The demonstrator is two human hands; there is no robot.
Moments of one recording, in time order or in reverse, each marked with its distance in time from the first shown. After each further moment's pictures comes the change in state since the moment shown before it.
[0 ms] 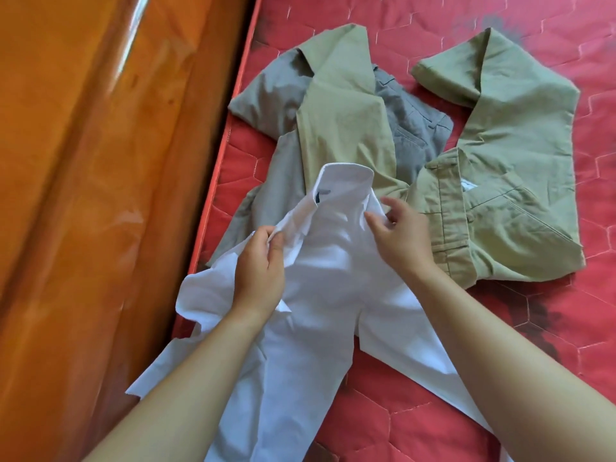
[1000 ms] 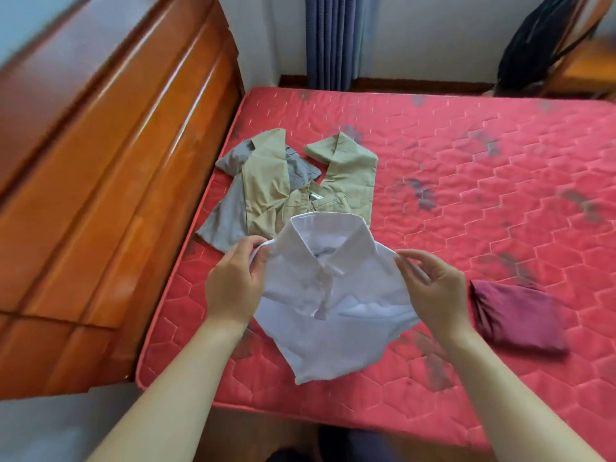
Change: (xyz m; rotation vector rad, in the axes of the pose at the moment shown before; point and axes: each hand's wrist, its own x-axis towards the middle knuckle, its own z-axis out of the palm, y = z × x) left_hand -0.439 0.354 -0.054 0.330 0.251 0.448; right_hand -0.383 0.036 -0.502 0.300 0.176 -0.316
